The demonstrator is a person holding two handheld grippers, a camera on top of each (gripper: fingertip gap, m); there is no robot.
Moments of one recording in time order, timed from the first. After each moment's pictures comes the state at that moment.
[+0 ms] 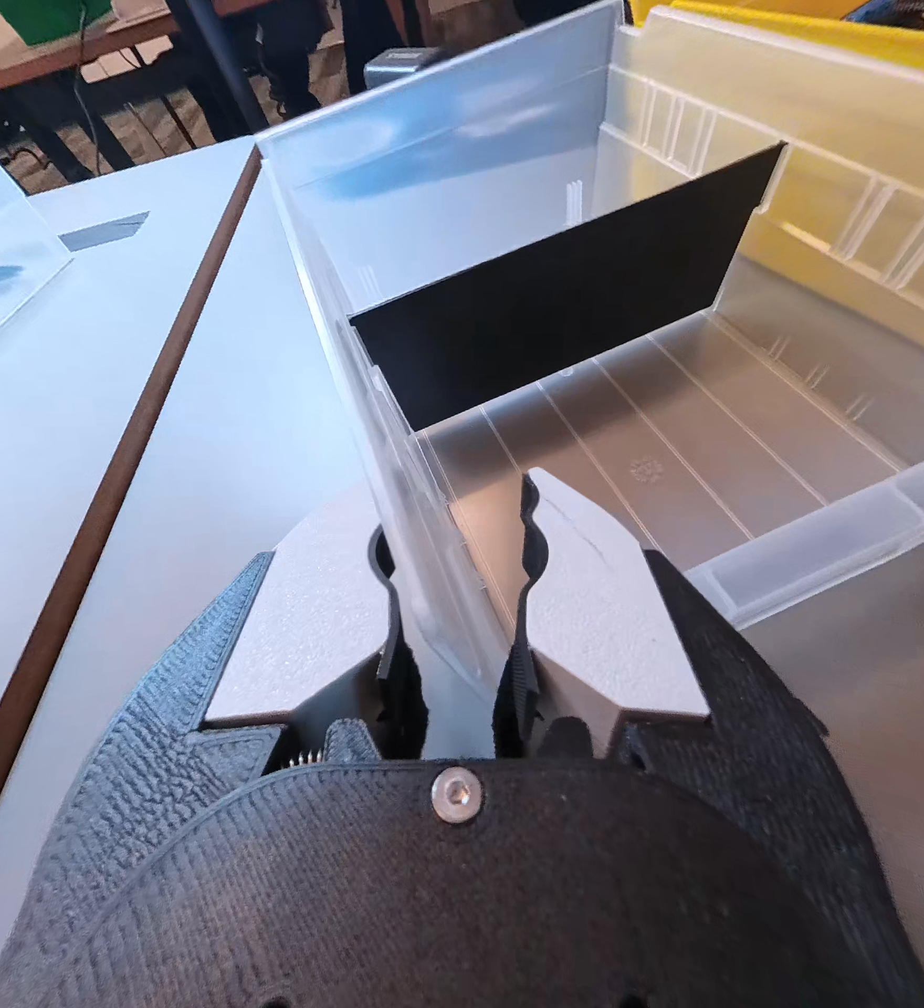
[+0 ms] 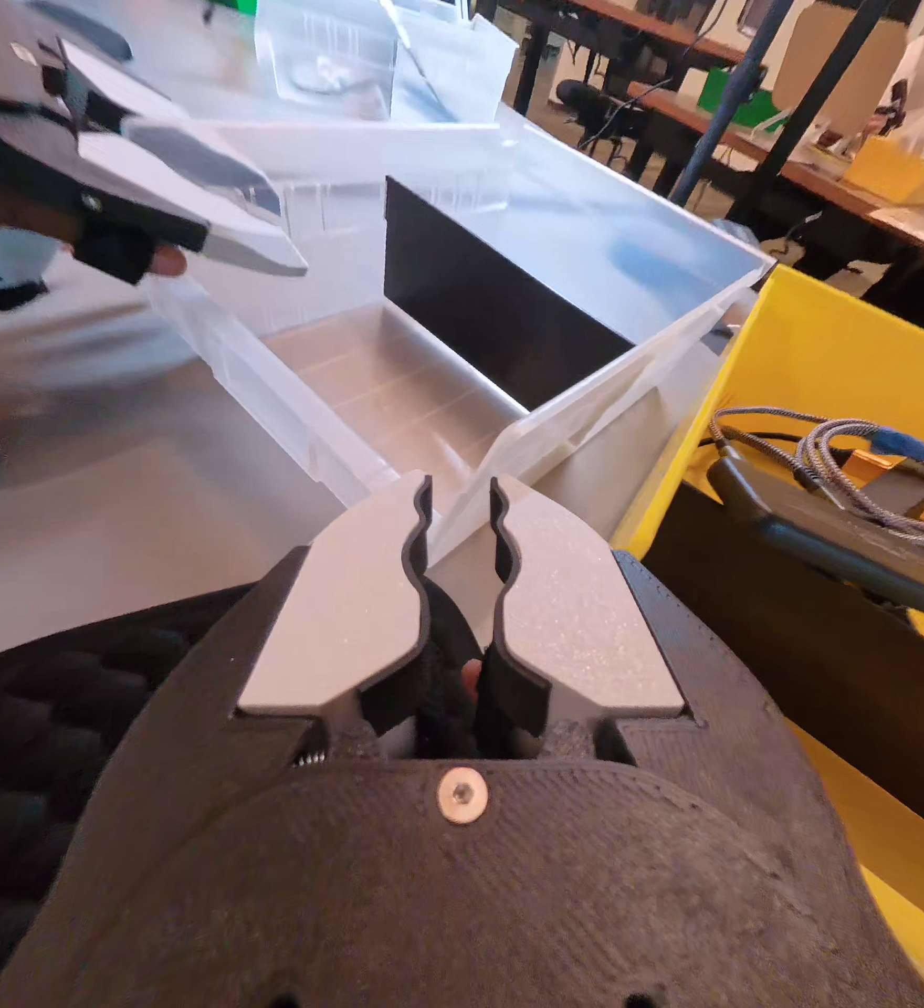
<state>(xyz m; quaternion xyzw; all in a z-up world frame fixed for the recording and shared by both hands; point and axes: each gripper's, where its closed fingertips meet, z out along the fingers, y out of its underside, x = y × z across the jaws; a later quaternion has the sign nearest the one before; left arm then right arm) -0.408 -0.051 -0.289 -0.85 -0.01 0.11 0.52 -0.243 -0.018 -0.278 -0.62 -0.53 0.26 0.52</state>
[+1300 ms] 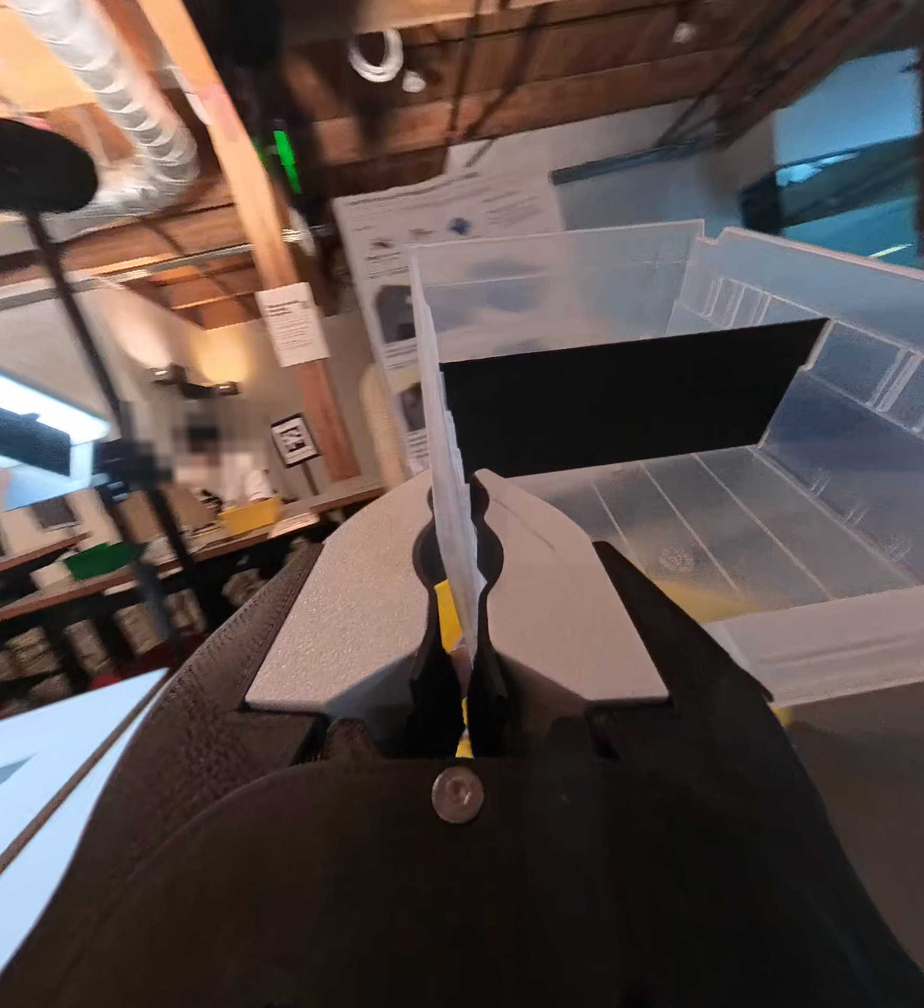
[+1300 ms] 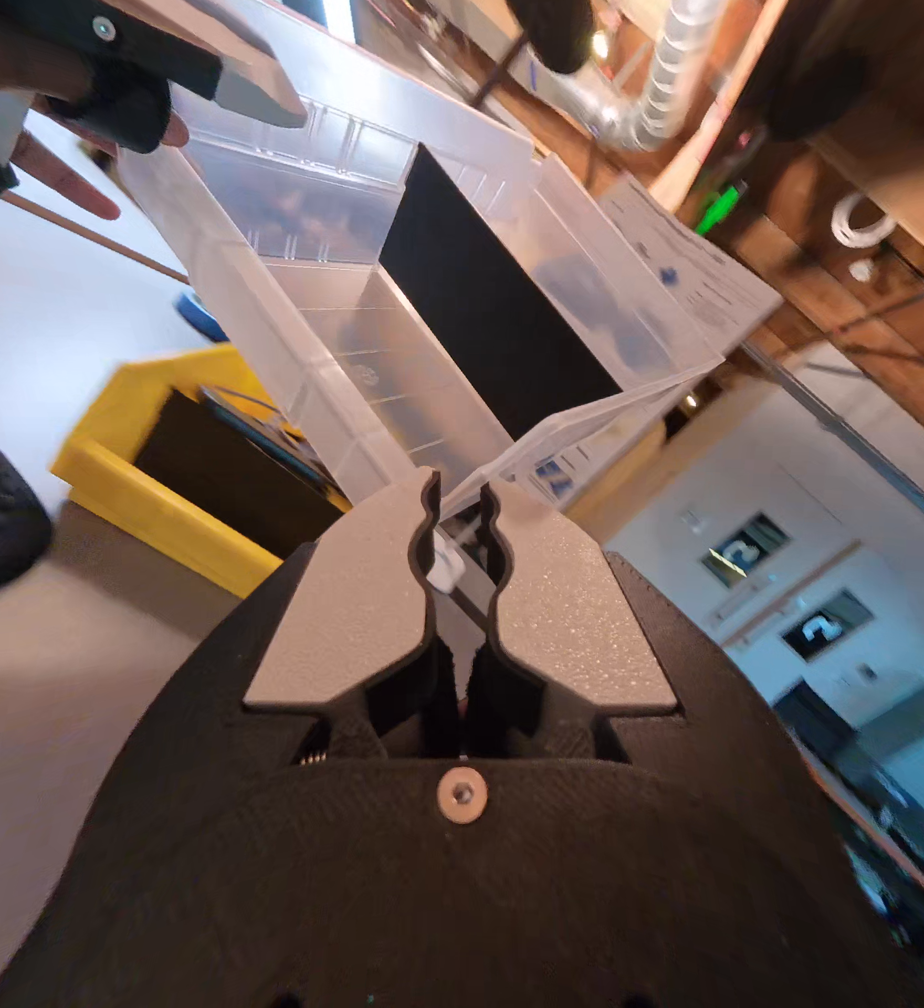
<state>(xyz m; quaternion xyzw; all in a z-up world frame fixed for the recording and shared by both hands) -0.174 0.007 -0.086 -0.57 0.10 0.08 0.81 0.001 -0.015 -0.144 -0.49 -0.41 -0.04 0.77</state>
